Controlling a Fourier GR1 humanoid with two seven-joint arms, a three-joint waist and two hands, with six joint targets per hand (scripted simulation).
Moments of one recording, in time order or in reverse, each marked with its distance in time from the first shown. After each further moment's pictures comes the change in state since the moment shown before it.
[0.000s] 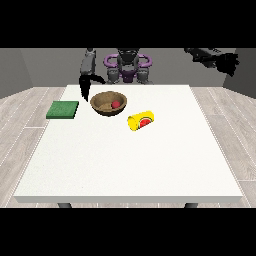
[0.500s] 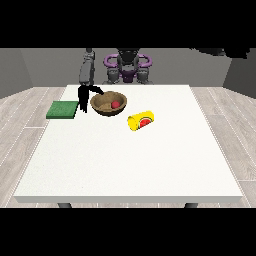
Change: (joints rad) left arm -0.090 0.109 0.019 -0.031 0.043 -0.026 0.126; right arm -0.120 -0.024 -0.079 0.337 -0.046 0.065 -0.133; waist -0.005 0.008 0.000
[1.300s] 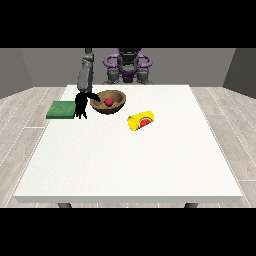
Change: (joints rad) left arm -0.073 0.050 0.001 -0.087 0.067 -0.008 0.115; right arm -0.115 -0.051 -0.101 0.278 -0.038 0.028 -0.198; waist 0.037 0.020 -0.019
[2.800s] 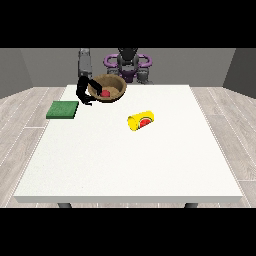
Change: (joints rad) left arm 0.092 0.095 0.053 0.263 0.001 -0.105 -0.077; right arm -0.103 -0.069 0.304 -0.136 0.318 -0.387 0.642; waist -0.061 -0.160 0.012
